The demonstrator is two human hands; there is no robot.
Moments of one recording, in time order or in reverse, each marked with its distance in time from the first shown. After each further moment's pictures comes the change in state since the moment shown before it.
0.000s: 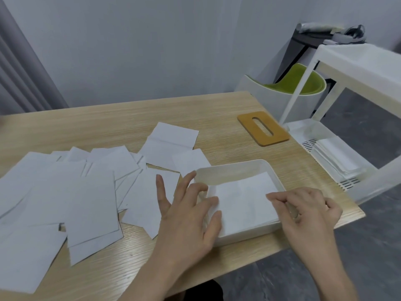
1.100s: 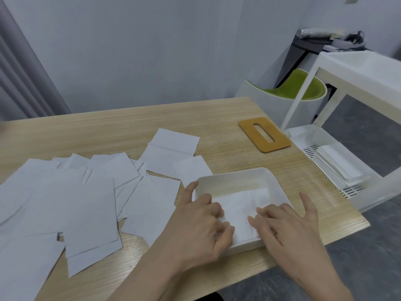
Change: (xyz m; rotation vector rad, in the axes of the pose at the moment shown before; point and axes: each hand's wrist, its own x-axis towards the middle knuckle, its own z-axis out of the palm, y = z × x) left_hand 0.027 0.002 -0.010 0.209 -0.388 0.244; right_hand 0.004 -0.020 0.001 -0.391 -0.409 -0.176
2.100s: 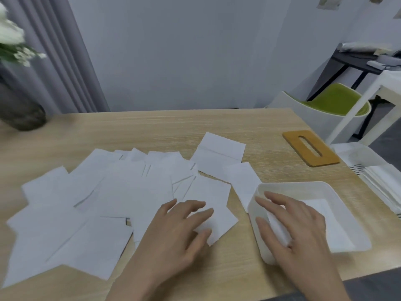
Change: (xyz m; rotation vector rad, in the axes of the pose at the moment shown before) left_hand -0.114 -0.085 -0.026 -0.253 0.184 -0.304; right_hand 0.003 -0.108 -0.007 0.511 0.364 -0.215
